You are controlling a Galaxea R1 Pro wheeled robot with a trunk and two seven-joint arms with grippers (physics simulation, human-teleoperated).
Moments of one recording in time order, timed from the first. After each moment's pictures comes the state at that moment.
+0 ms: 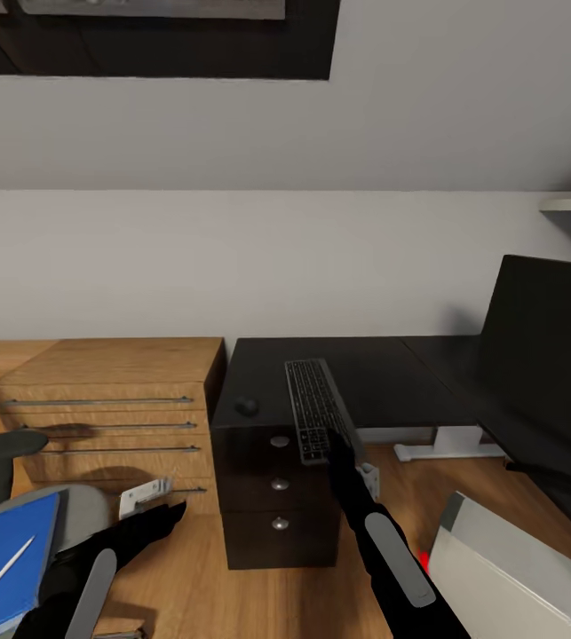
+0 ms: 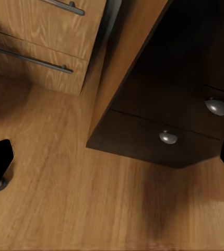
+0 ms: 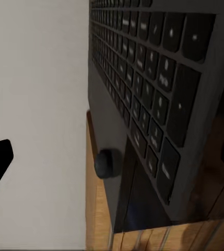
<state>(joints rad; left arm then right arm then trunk) -0.15 -0.01 0.11 -1.51 0.34 0.76 0.12 -0.36 0.13 0.22 -1.10 -1.49 -0.09 -0.07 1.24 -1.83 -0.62</state>
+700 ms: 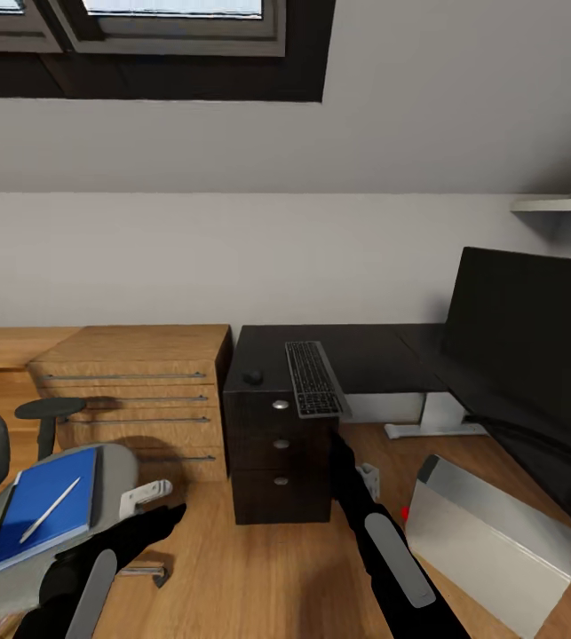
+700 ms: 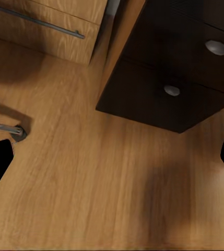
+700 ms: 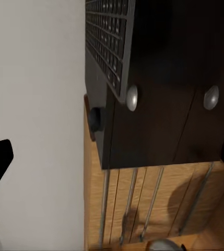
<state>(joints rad) -0.15 -0.01 0.12 -1.51 0.34 0.76 0.12 -0.36 0.13 0.22 -1.10 -1.49 -0.09 -0.07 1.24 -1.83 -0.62</state>
